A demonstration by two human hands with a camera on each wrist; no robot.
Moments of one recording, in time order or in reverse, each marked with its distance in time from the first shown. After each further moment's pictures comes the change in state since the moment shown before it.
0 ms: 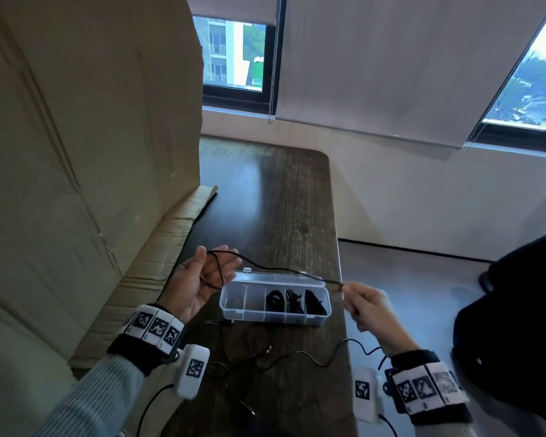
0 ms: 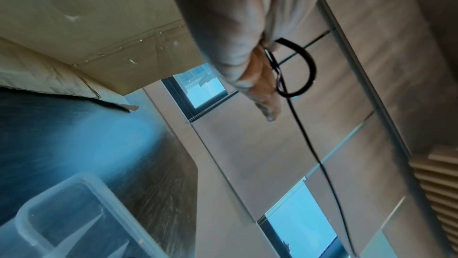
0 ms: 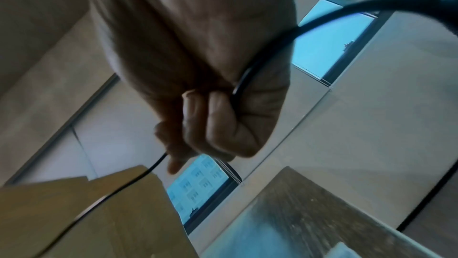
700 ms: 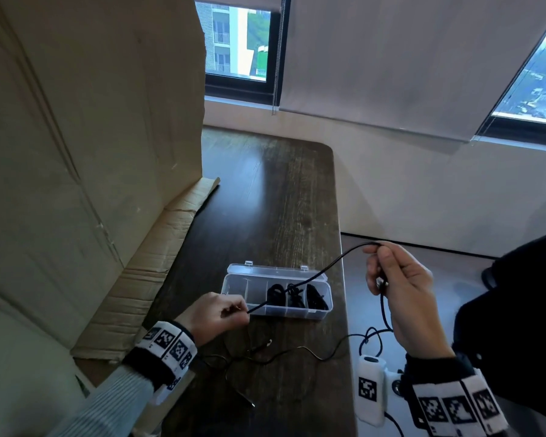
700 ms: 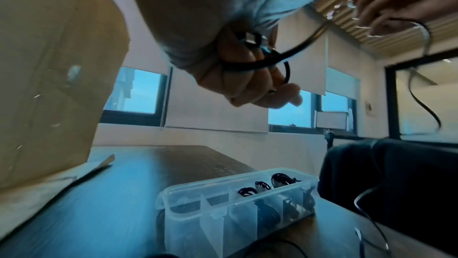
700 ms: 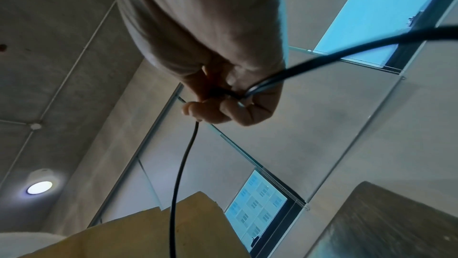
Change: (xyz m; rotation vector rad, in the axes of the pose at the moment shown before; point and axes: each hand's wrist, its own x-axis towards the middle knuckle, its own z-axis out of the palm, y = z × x) left_hand -0.017 -0.038 -0.028 1.416 -0.439 0.071; right_hand -0.032 -0.068 0.004 0.243 0.229 -0.404
